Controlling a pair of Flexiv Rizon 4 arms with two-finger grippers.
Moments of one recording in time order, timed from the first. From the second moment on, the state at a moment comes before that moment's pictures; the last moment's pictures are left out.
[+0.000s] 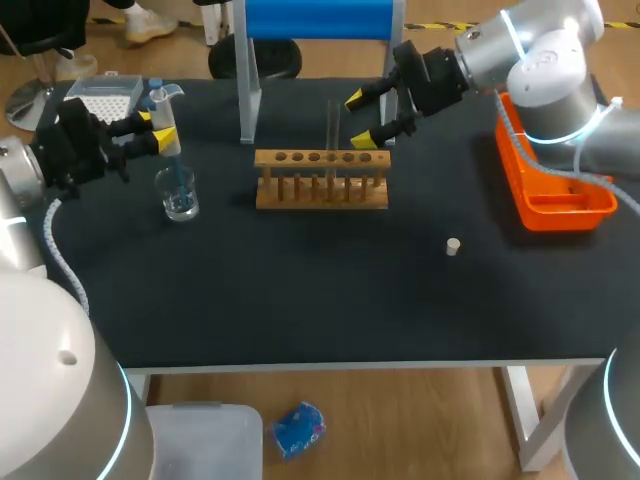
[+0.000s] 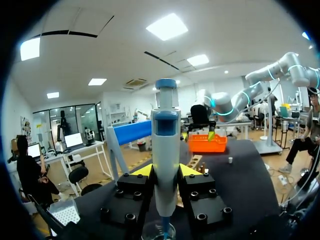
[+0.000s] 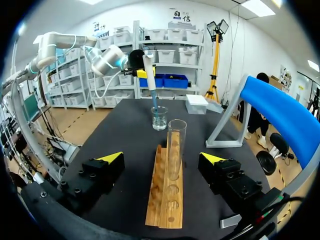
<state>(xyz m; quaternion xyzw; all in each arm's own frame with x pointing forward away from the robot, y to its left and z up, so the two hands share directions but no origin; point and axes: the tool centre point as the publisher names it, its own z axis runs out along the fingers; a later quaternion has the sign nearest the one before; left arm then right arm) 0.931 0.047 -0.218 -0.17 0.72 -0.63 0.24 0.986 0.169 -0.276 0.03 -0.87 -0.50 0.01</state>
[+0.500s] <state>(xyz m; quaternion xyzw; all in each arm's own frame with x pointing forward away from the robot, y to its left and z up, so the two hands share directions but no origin) 0.932 0.051 -0.189 -0.17 0.73 -0.62 0.24 0.986 0.169 -0.276 0.03 -0.87 -0.50 0.01</state>
